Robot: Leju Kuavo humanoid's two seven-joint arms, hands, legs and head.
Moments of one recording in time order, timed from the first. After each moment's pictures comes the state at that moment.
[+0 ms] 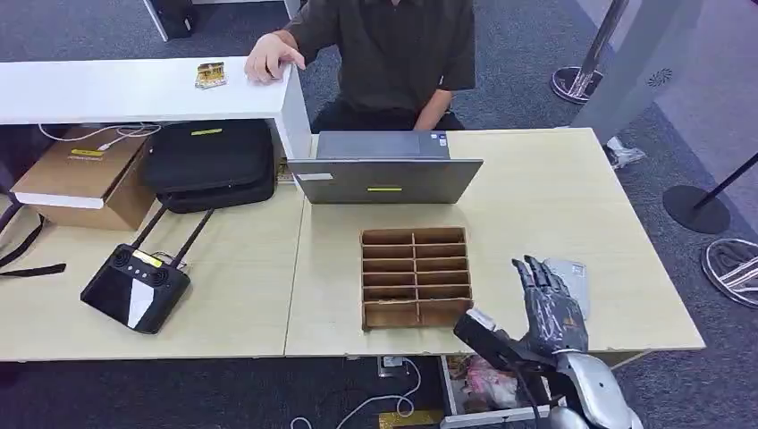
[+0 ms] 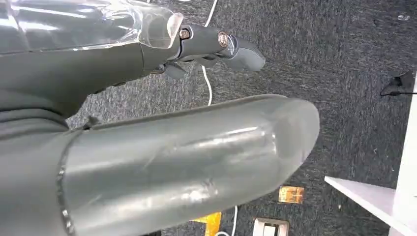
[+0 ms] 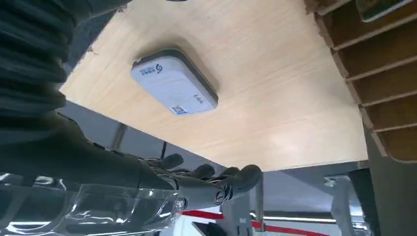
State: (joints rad) left arm -0.10 -0.22 0.80 -0.24 -0.47 0.29 -0.68; right arm 0.10 -0.11 0.21 -1.78 1.17 0.12 0.18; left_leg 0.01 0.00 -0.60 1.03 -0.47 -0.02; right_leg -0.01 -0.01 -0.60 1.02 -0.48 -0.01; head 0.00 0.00
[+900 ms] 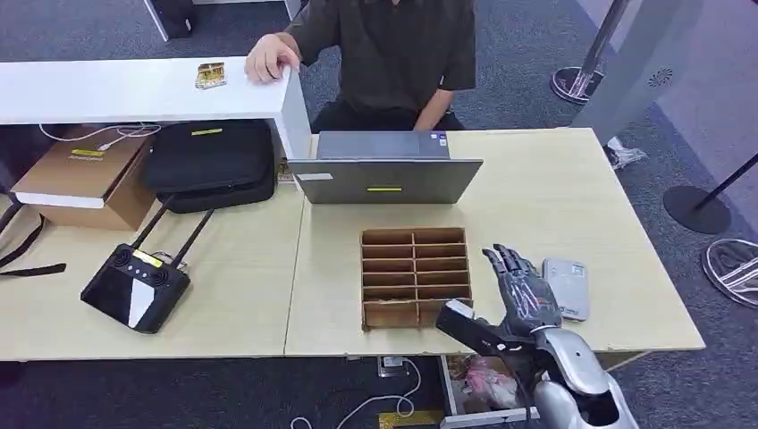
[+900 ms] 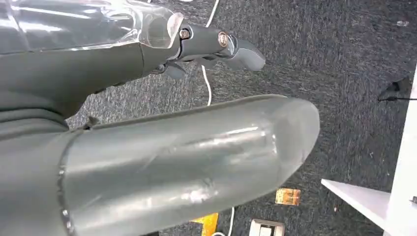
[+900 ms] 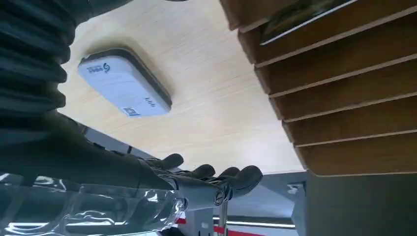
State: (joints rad) left arm -0.09 -0.22 0.83 -0.24 -0.48 0.28 -0.69; right arm -0.06 -0.18 0.37 -1.62 1.05 0.09 0.21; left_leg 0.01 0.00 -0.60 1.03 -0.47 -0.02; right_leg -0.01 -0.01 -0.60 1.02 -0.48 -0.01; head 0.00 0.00
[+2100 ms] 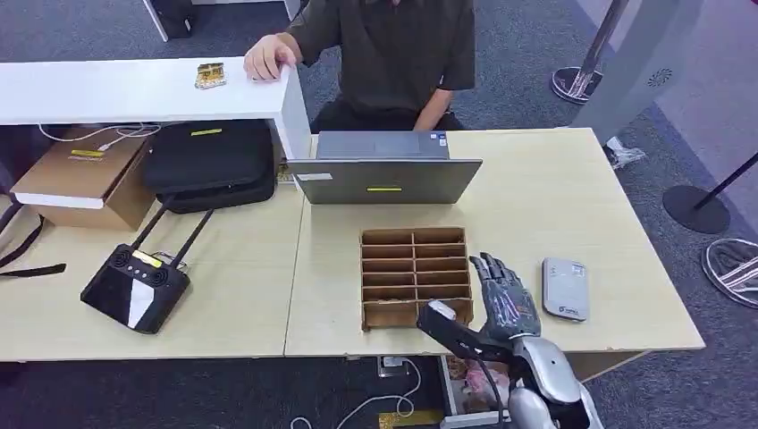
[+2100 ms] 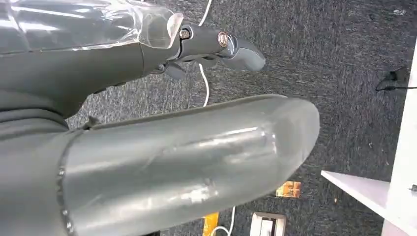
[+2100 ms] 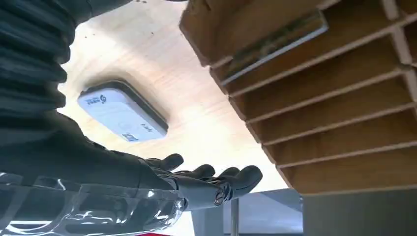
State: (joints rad) left arm -0.10 -0.22 0.83 -0.24 -0.51 0.26 -0.68; right arm -0.03 -0.04 0.36 -1.60 1.11 0.07 0.24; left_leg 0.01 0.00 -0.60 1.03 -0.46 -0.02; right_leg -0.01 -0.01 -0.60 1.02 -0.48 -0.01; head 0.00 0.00
